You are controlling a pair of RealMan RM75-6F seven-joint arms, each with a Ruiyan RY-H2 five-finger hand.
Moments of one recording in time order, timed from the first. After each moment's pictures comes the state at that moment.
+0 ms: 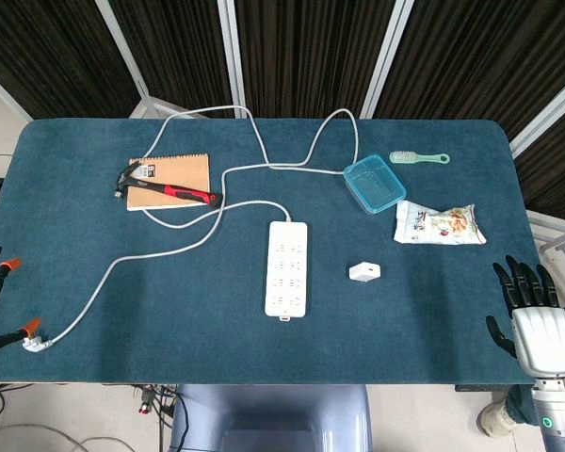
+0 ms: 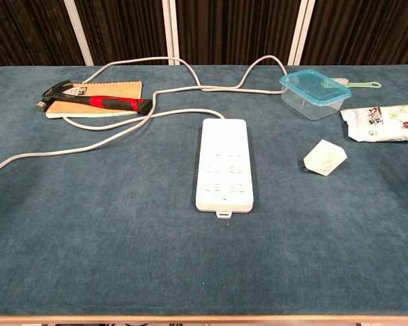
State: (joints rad) left arm -0.06 -1.14 -0.08 -1.62 1.48 1.56 0.06; right arm 0.09 -1.20 0.08 -1.53 -1.57 1.57 -0.14
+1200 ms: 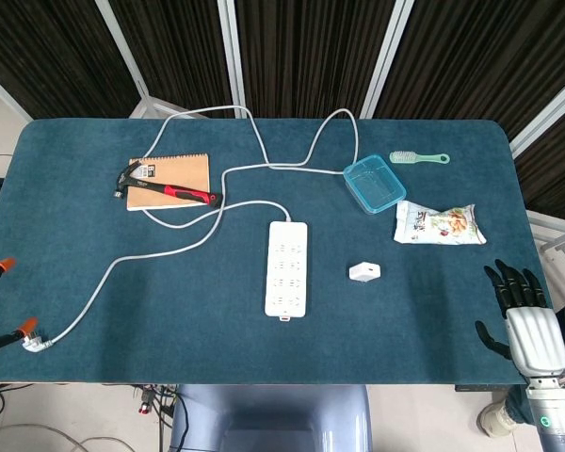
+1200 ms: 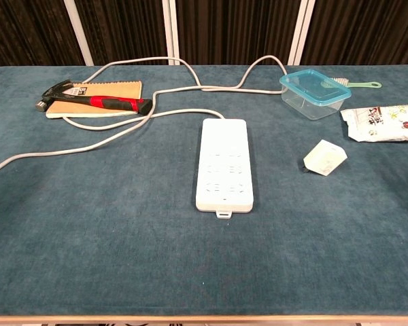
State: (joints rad) left arm -0.04 -1.14 -0.08 -1.62 1.51 1.62 0.05; right arm 0.10 -1.15 0.06 -1.61 -1.54 1.47 0.00
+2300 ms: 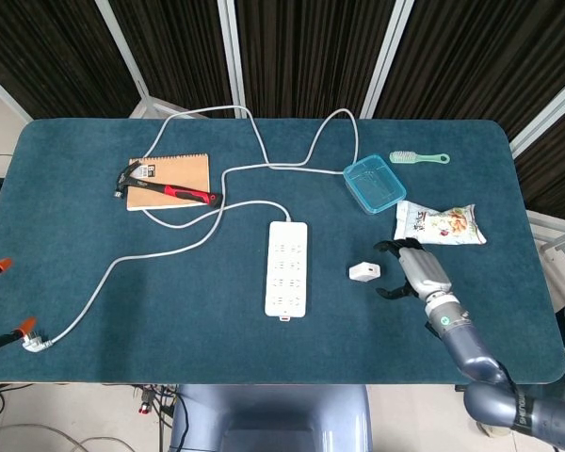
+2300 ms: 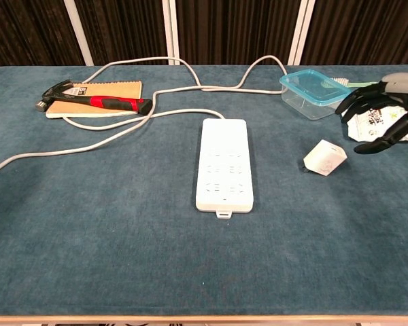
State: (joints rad) left arm -0.04 -1.15 -0.09 -1.63 1.49 1.60 0.08; right arm 0.61 -1.27 0.23 -1.67 -0.90 0.85 -0.08
